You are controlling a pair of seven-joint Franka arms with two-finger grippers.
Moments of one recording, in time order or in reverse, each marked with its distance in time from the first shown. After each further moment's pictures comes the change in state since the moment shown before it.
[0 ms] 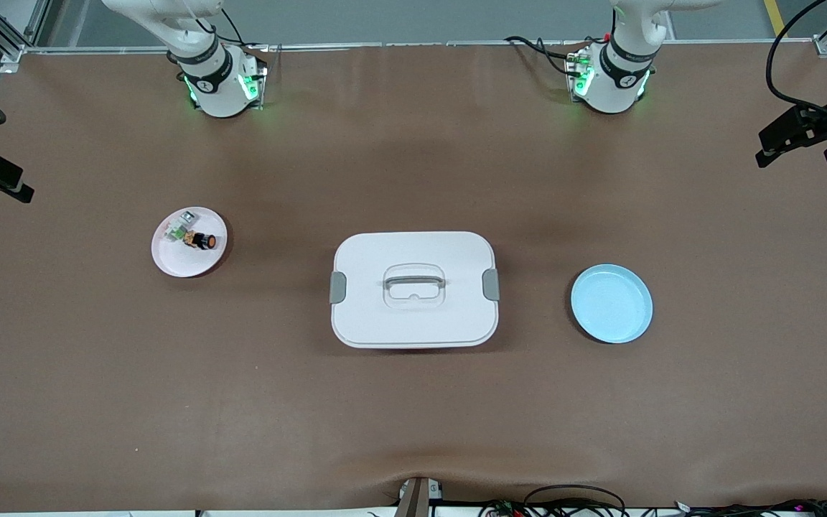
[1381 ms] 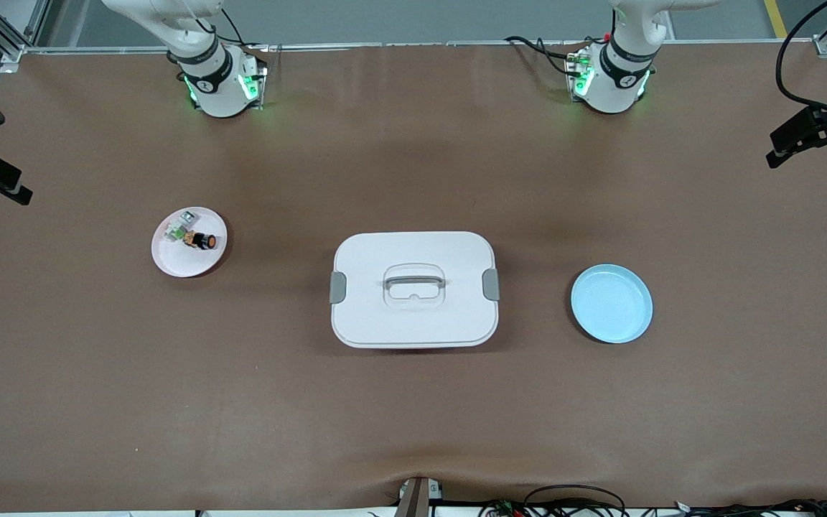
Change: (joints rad) left arm 0.027 0.000 0.000 0.001 0.000 0.002 0.003; right arm 0.000 0.000 0.000 0.000 0.000 0.015 0.000
